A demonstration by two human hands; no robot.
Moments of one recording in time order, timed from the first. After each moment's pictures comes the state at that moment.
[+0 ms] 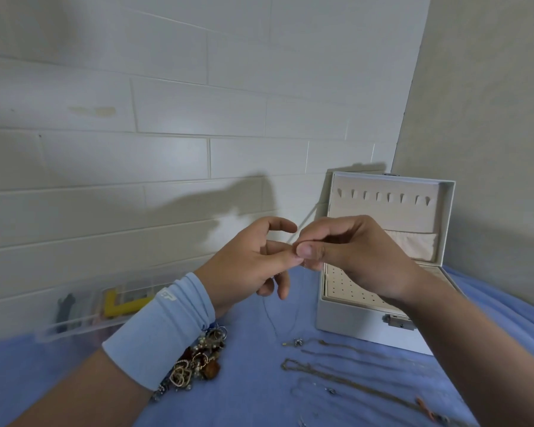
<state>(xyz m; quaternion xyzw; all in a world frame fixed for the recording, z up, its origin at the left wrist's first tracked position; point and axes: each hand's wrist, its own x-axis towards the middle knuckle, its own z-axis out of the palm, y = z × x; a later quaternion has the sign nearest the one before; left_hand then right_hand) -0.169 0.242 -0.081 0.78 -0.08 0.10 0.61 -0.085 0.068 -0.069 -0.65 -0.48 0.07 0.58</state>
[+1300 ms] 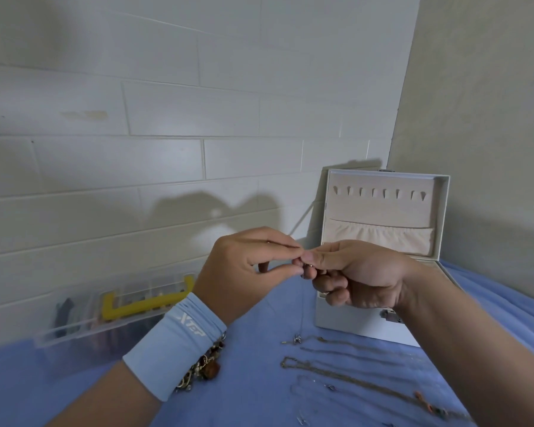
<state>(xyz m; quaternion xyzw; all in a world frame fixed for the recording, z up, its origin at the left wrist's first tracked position) -0.154 0.251 -0.110 0.79 -0.25 0.47 0.30 -0.071 0.065 -0.079 -0.65 -0.26 0.41 0.59</state>
